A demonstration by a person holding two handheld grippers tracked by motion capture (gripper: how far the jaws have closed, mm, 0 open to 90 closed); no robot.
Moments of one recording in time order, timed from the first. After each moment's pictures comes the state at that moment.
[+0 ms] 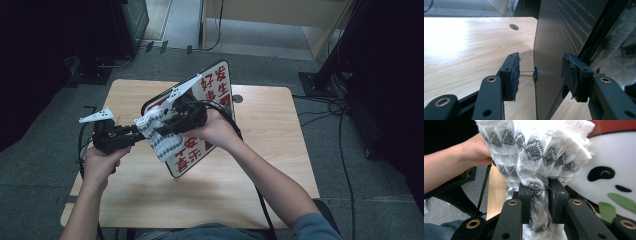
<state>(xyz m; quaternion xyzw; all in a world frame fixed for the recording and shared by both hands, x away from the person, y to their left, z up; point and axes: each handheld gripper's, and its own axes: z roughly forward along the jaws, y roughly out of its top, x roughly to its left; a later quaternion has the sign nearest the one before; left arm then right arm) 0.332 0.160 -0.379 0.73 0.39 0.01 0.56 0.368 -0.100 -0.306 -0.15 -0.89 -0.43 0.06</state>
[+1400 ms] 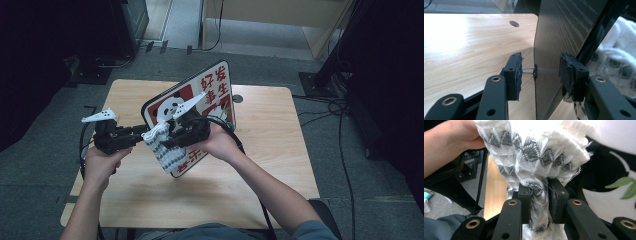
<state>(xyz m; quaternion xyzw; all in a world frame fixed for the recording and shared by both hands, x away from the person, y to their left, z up) 0.331 0.157 -0.379 0.74 0.39 0.01 0.55 0.358 -0.109 -0.352 -0.16 -0.89 -0.42 0.08</state>
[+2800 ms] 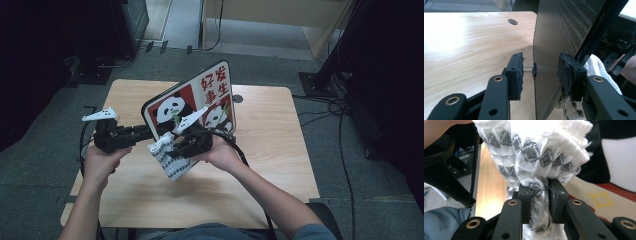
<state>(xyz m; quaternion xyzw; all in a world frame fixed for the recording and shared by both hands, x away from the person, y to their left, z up) 0.334 0.157 -0.377 0.75 0.39 0.01 0.54 0.347 -0.117 -0.391 -0.17 -0.89 -0.41 0.06</state>
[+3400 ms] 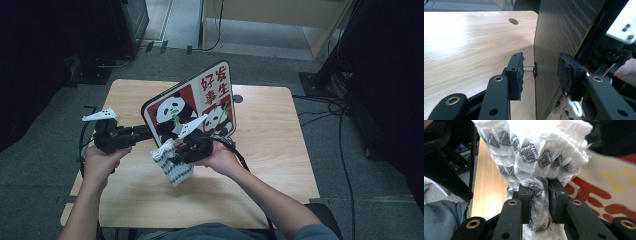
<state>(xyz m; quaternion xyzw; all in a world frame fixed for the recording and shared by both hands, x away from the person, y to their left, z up) 0.333 0.157 -0.378 0.75 0.39 0.01 0.54 0.343 -0.119 -0.416 -0.16 -0.90 -0.41 0.08</state>
